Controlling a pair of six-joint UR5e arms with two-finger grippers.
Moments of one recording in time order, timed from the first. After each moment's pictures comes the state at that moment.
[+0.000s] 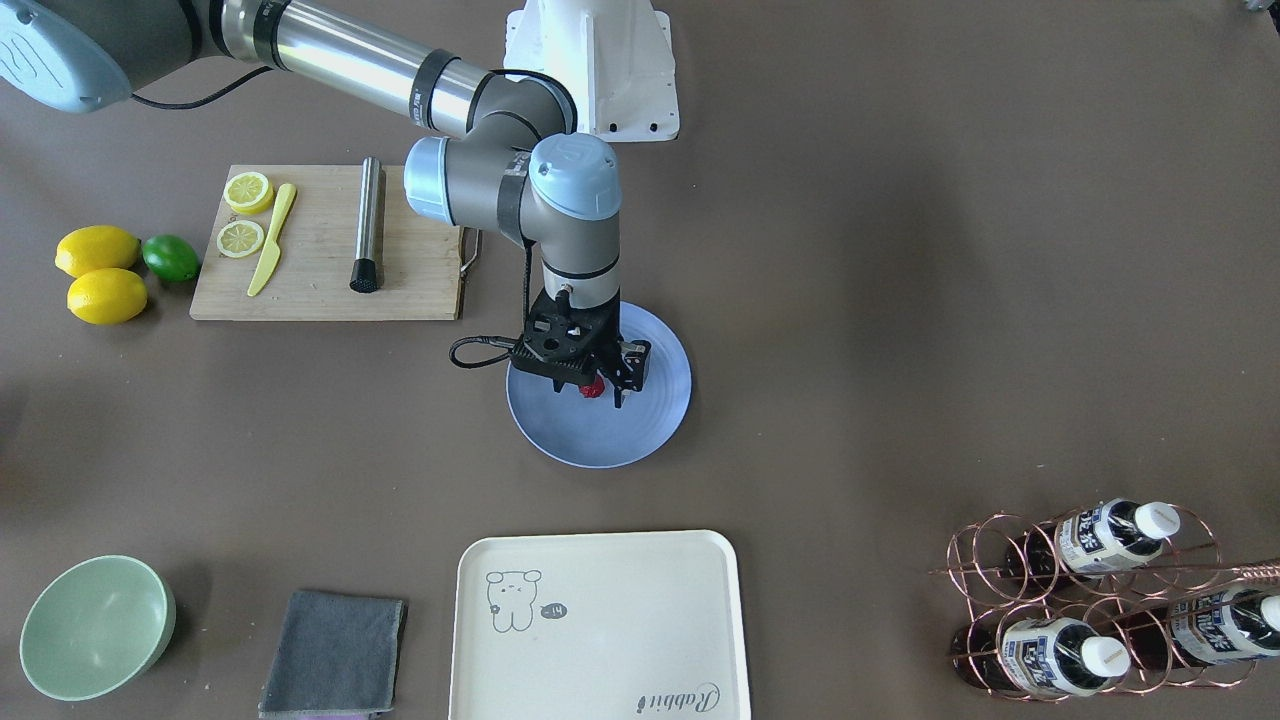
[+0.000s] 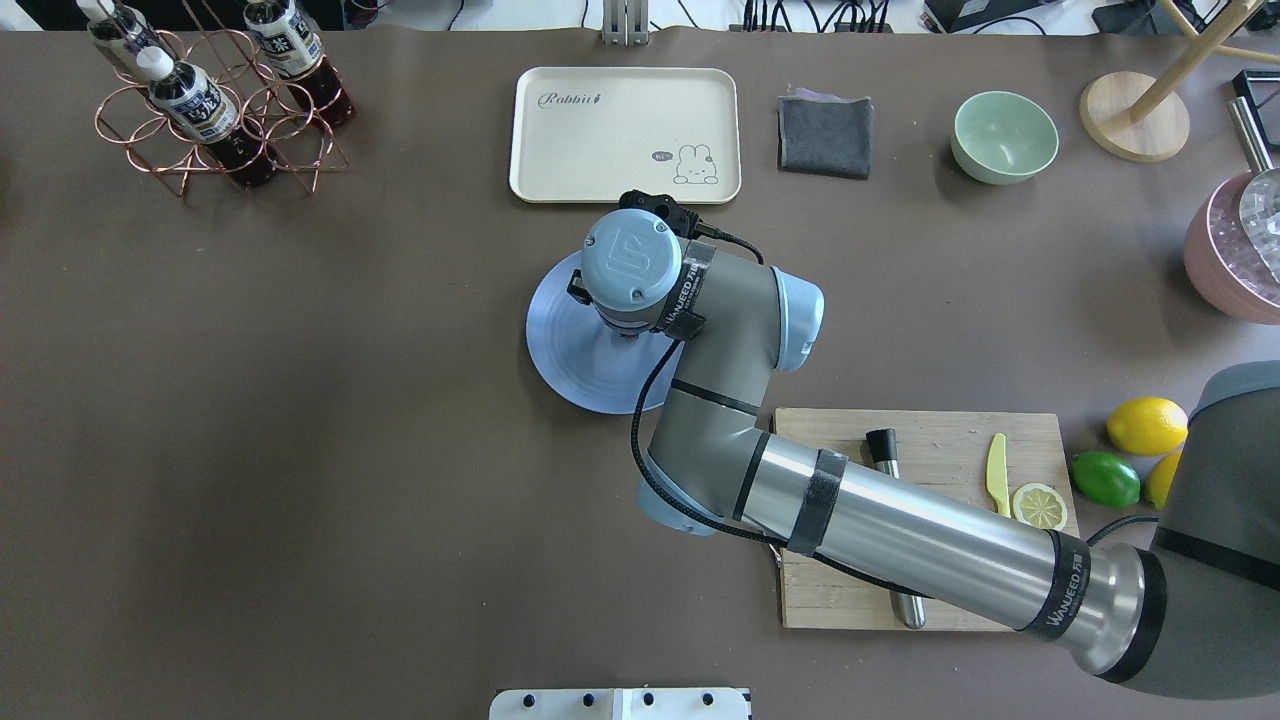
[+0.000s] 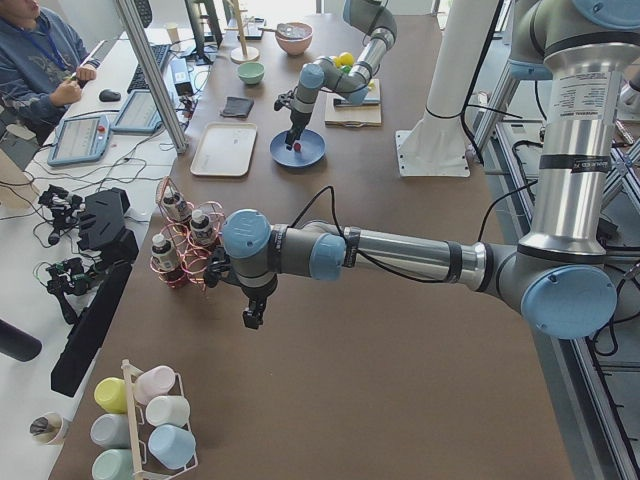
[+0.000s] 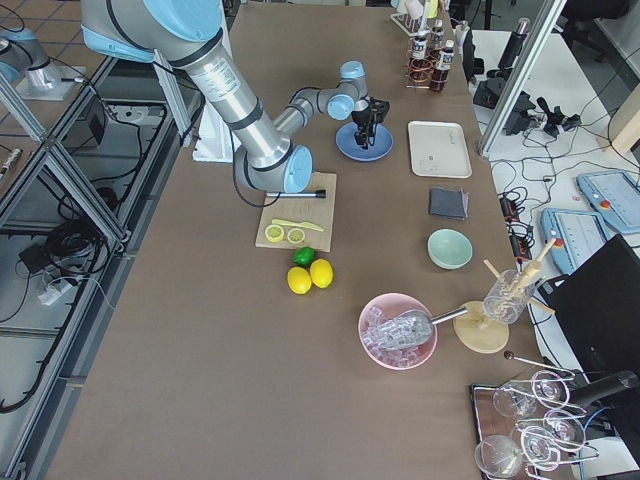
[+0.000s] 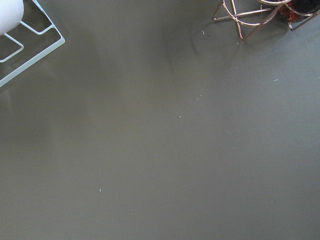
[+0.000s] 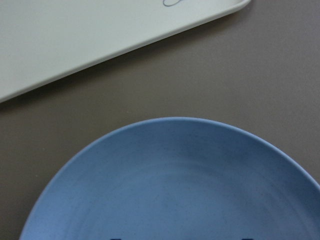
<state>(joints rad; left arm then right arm) -1.54 -1.61 -1.65 -1.58 -2.43 0.08 0.53 -0.67 1.28 -1.35 1.67 1.57</state>
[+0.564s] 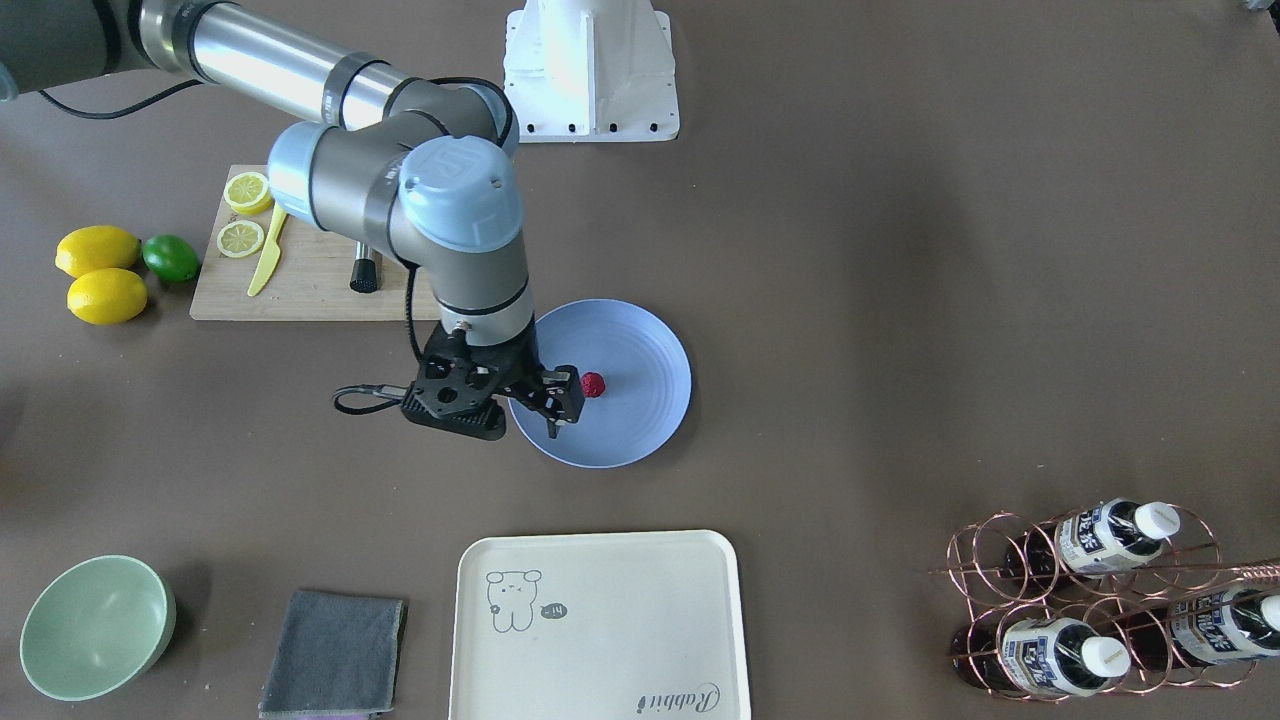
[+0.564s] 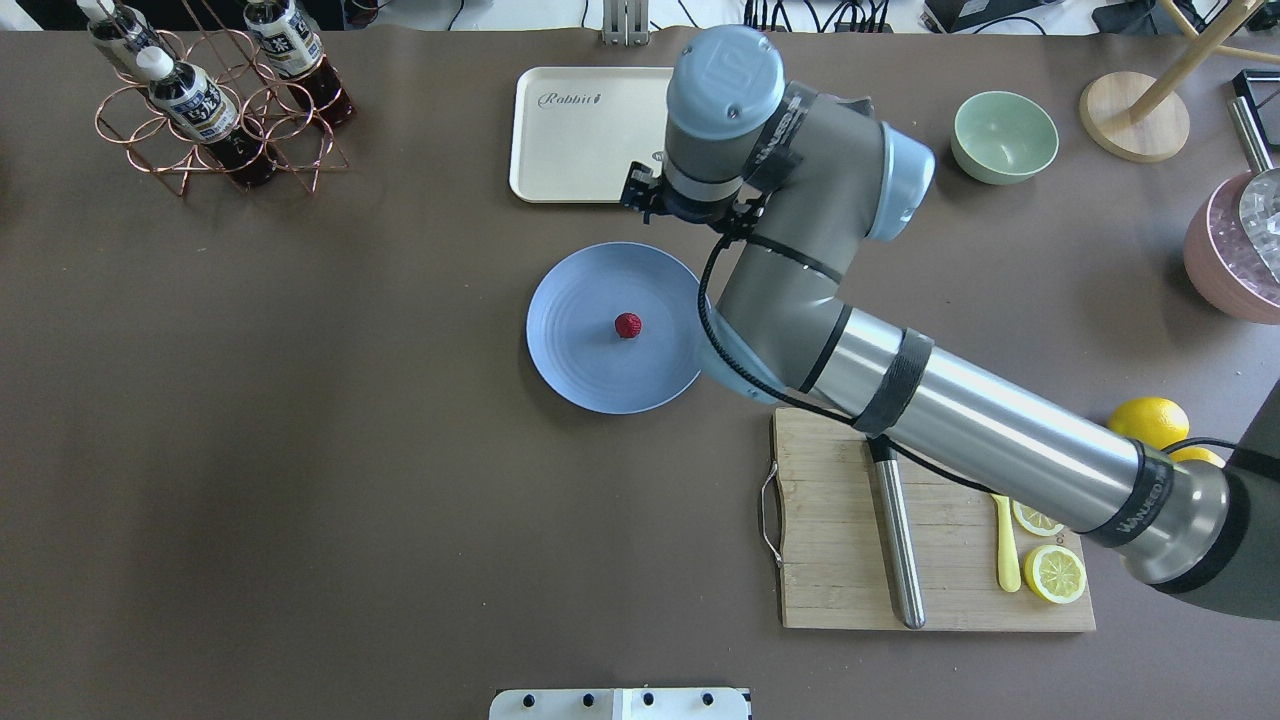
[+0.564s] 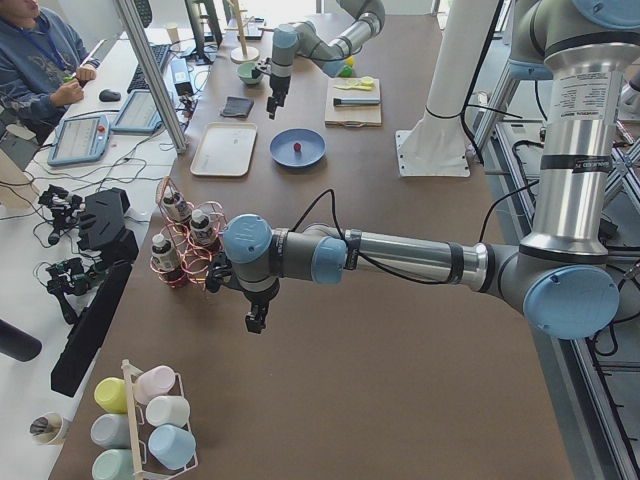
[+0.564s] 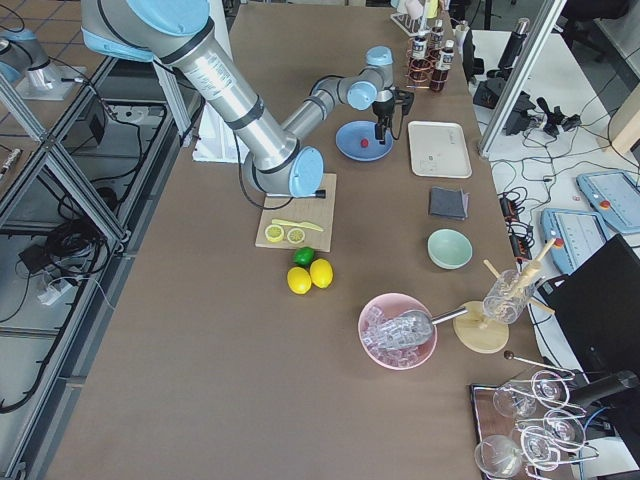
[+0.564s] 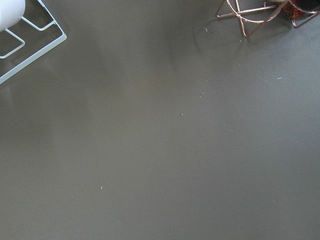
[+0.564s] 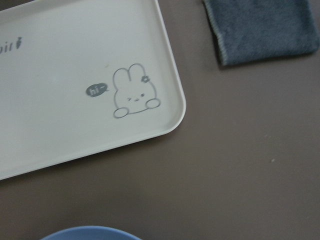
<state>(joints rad) -1.54 -1.60 -1.64 -1.57 -2.42 0.08 0.77 -0.76 1.44 -1.54 1.92 1.27</state>
